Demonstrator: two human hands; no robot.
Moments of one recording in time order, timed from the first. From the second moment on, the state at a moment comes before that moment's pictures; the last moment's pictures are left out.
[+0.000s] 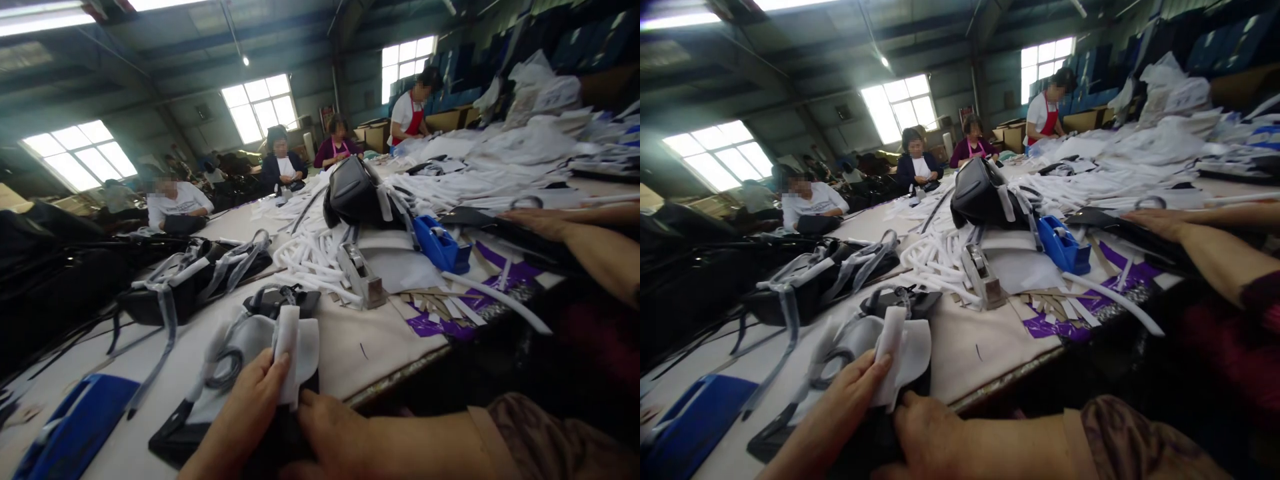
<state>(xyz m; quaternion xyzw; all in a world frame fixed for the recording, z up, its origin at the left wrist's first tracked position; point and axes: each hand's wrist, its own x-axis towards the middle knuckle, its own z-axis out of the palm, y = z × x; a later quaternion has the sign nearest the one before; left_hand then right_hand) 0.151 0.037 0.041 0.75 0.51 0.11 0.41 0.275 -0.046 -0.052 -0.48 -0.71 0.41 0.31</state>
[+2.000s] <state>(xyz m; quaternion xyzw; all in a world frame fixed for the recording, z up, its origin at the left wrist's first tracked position) 0.121 0.056 -0.001 0.74 0.50 0.11 0.44 0.407 0.119 -0.087 -0.74 -0.66 0.07 -0.08</state>
